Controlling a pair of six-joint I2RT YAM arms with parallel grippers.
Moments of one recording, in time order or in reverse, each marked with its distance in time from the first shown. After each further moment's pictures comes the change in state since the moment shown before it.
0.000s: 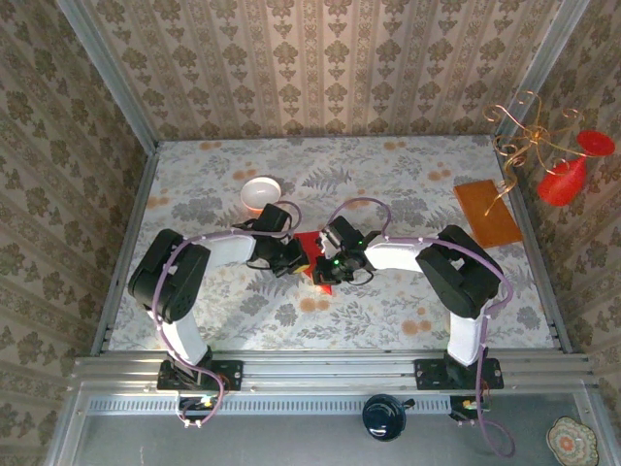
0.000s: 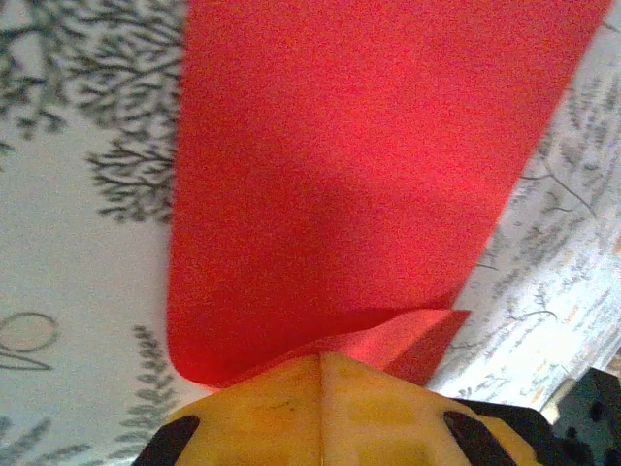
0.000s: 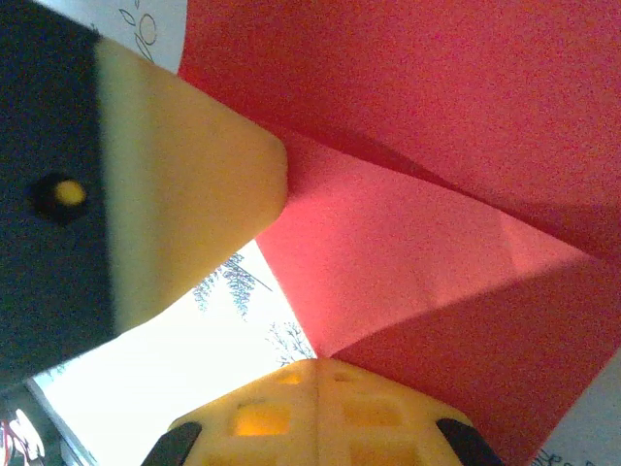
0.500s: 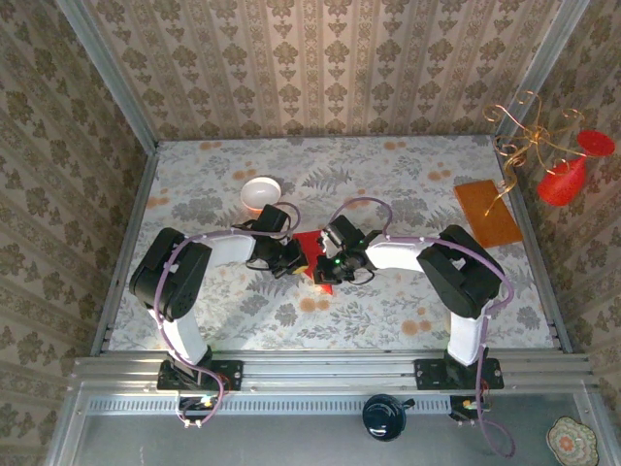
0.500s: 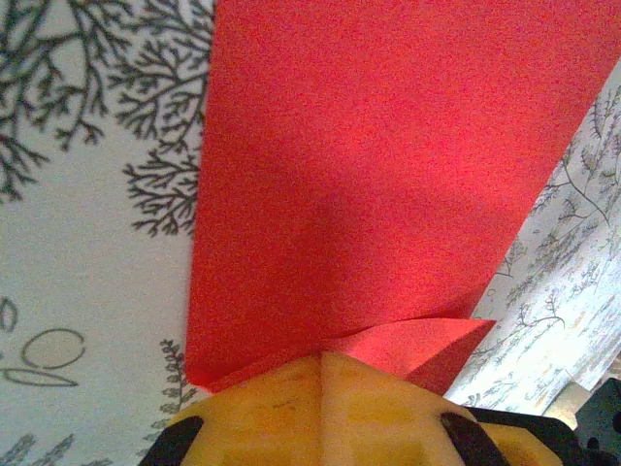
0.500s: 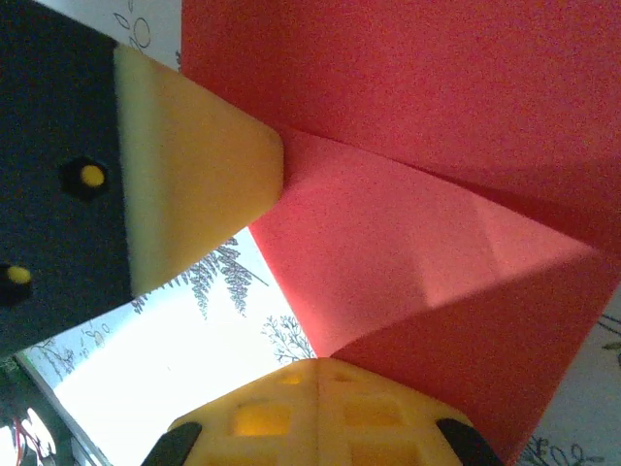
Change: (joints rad) left arm 0.012 0.009 -0.010 0.010 0.004 0.003; right arm -0.008 -0.010 0.000 -0.012 -0.014 0.014
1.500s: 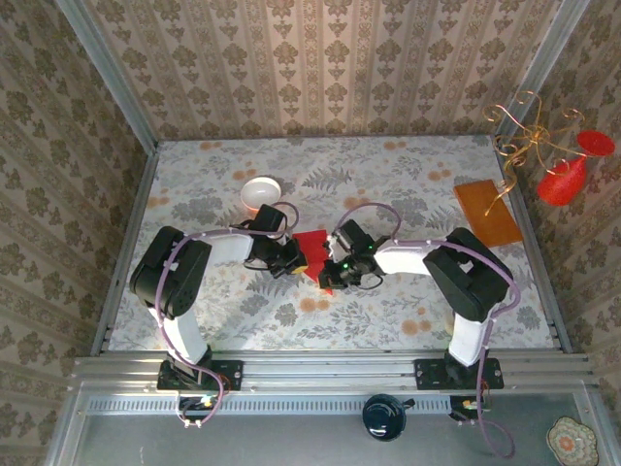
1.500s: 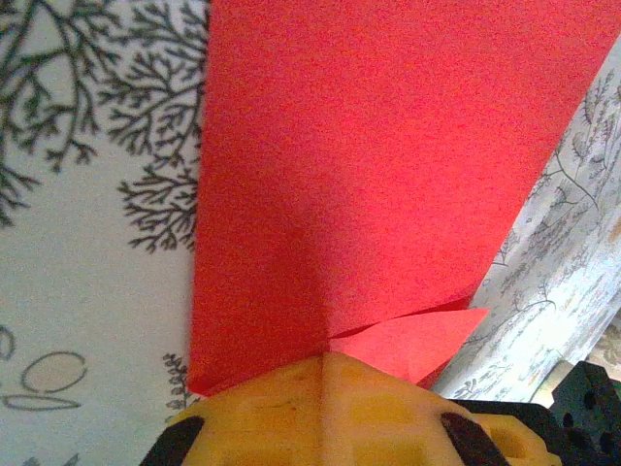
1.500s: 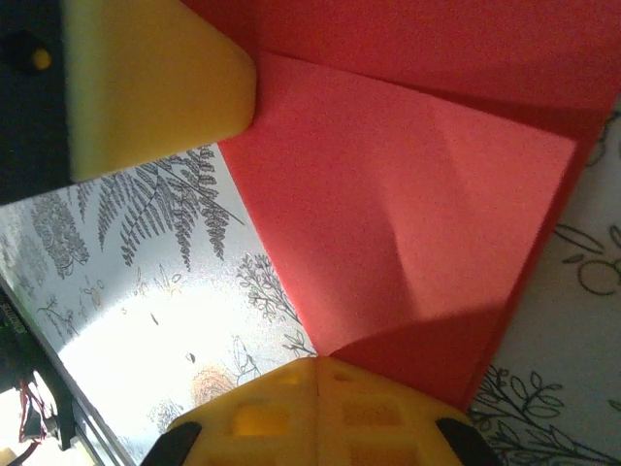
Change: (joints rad) left arm 0.028 0.015 -0.011 0.018 0.058 0.046; right arm -0.022 -0.050 -0.128 0.088 -0.056 -0.030
